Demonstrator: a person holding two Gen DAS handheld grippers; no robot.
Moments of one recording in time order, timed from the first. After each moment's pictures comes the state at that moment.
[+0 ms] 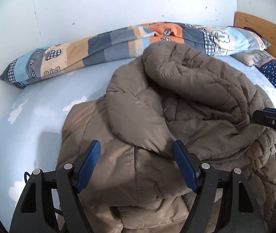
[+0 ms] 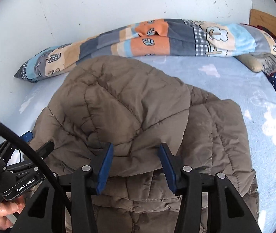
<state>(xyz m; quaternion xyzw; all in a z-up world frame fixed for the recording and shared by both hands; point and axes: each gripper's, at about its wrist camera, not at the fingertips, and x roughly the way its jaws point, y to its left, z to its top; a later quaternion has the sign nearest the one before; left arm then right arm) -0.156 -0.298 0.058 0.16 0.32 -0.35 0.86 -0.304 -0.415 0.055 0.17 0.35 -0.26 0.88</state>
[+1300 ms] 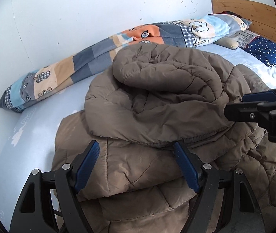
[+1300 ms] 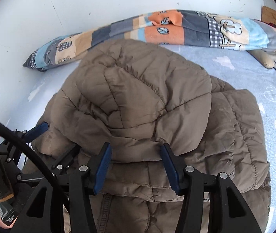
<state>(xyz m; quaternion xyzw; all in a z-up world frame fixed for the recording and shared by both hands) -0.201 -0.310 0.057 0.23 0.26 -0.39 0.86 -0.297 -0.398 0.038 0.17 0.37 -0.22 0.89</state>
